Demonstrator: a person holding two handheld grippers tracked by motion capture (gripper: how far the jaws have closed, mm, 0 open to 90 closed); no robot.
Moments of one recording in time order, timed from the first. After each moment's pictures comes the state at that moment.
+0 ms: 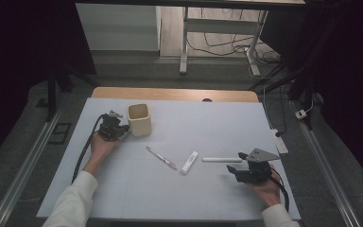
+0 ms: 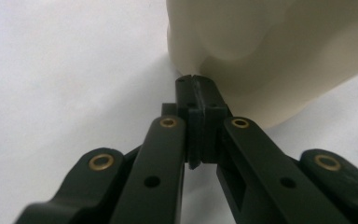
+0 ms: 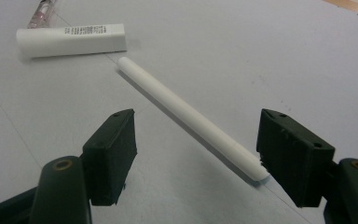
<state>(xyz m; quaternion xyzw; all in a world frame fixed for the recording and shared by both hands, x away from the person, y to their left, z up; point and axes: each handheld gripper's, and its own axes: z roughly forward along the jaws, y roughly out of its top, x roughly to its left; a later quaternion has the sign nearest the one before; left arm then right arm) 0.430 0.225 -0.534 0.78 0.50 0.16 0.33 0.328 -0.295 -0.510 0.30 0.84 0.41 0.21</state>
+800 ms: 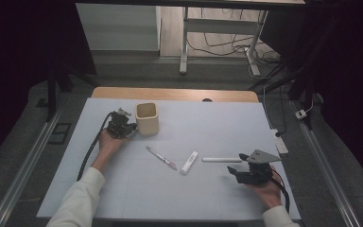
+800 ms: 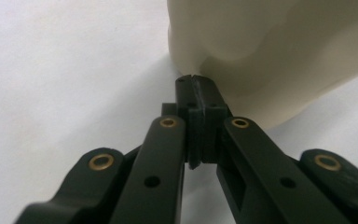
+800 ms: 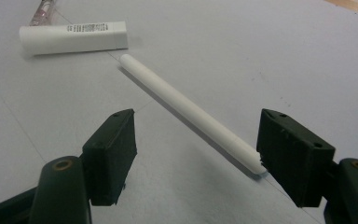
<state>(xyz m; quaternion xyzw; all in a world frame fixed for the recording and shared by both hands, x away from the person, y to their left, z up) 0.442 0.201 -0.532 0.79 0.48 0.16 0.33 0.324 -0.296 -0.509 0.30 0.84 0.41 0.21</state>
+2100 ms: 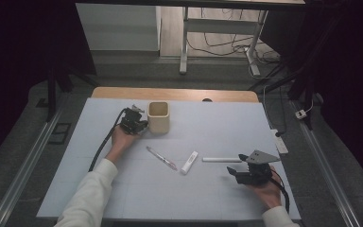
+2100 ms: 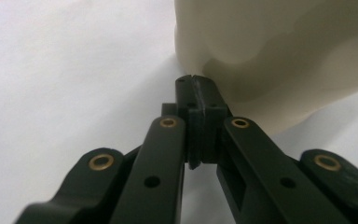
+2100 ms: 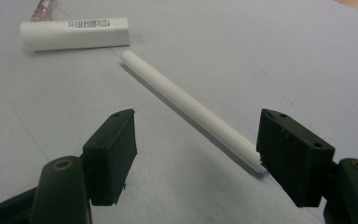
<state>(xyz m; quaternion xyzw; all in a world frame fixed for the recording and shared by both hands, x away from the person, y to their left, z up) 0.465 0.159 -0.529 0.81 0.47 0.15 0.33 0.323 -0.295 -0.510 0.30 0.84 0.40 0.21</state>
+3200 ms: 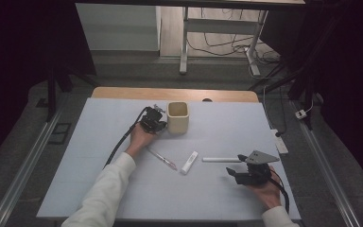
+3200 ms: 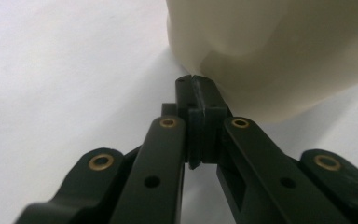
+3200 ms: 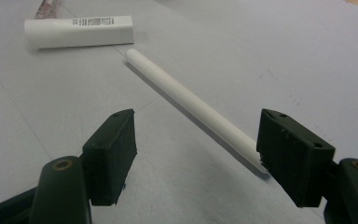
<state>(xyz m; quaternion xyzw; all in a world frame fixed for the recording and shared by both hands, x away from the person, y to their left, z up) 0.479 0.092 -0.526 0.84 0.42 0.13 0.31 0.323 -0.294 -0.512 0.30 0.84 0.41 0.20</state>
